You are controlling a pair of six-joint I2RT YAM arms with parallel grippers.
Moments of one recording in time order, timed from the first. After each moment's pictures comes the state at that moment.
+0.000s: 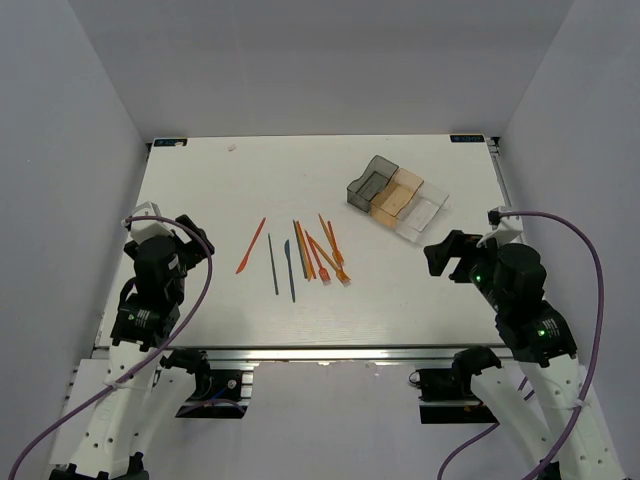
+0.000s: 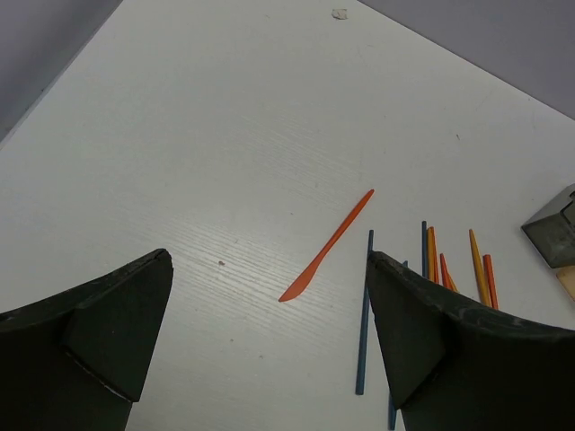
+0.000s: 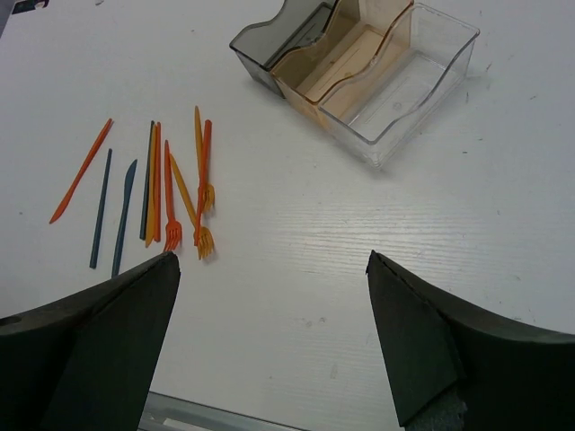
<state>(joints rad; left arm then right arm) -0.20 0.59 0.76 -0.51 -0.42 -0.43 0.32 0.51 0.80 -0.63 0.01 0.33</state>
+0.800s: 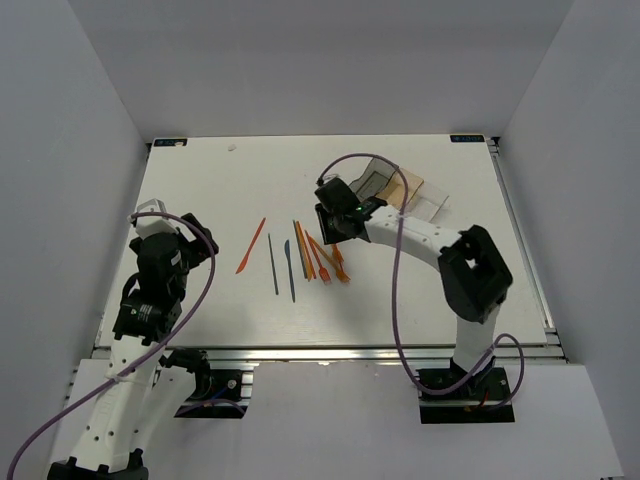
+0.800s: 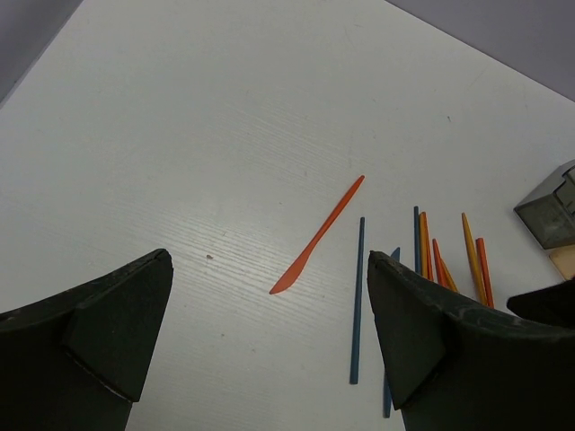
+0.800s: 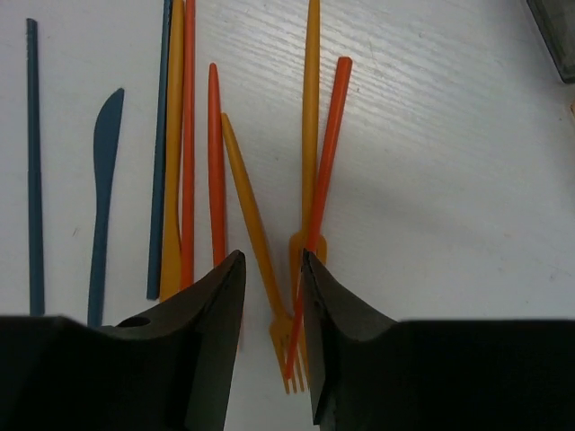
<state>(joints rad) -0.20 0.62 0.76 -0.50 -0.38 -0.43 0.78 1.85 1.40 -0.46 0.15 0.35</state>
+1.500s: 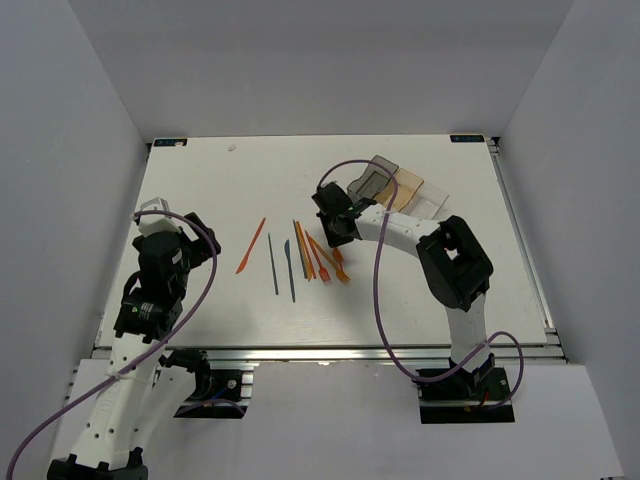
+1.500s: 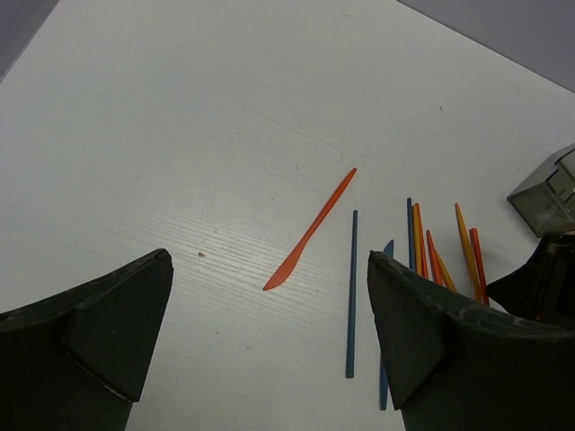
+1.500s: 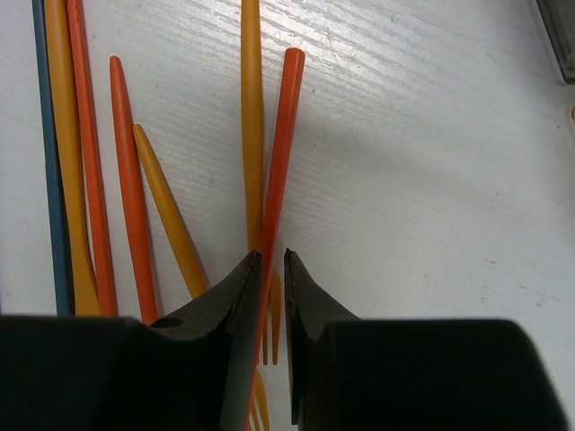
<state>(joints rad) -0.21 0.63 0.76 -0.49 -0.35 -0.43 0.77 2.02 1.47 -0.48 0.22 0.30</state>
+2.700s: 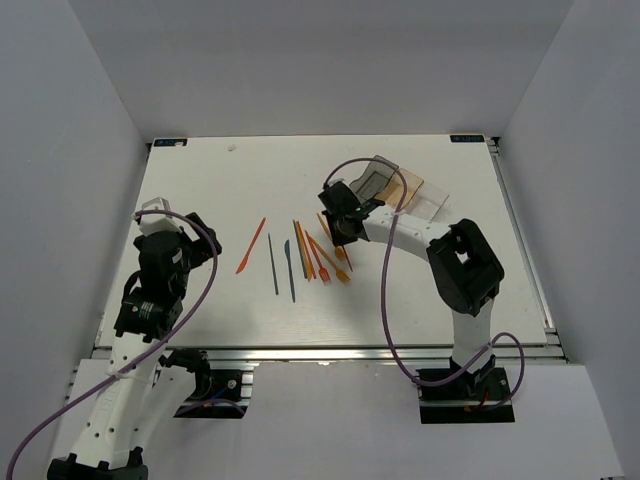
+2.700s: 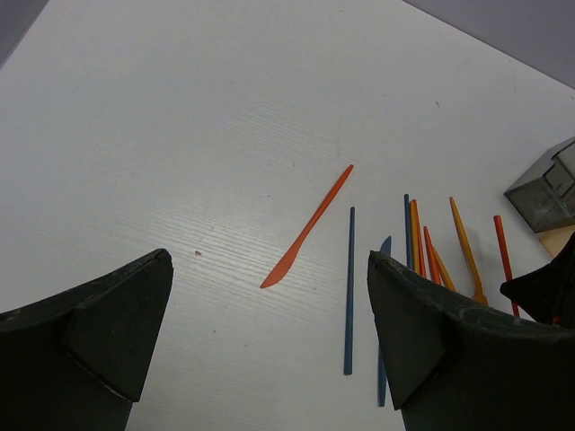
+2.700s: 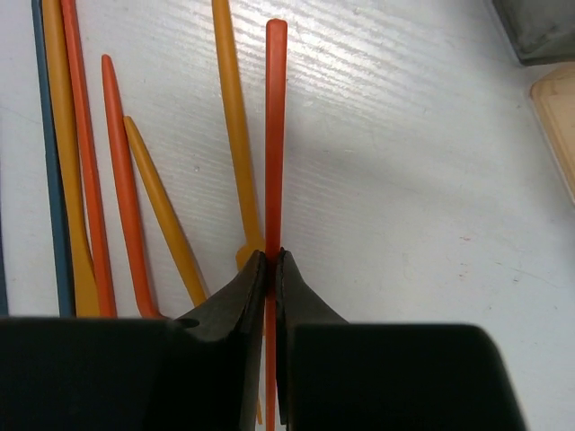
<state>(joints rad) -0.21 0.64 0.76 -0.49 -0.33 -0.43 0.75 1.95 1.41 -0.46 0.22 0.31</state>
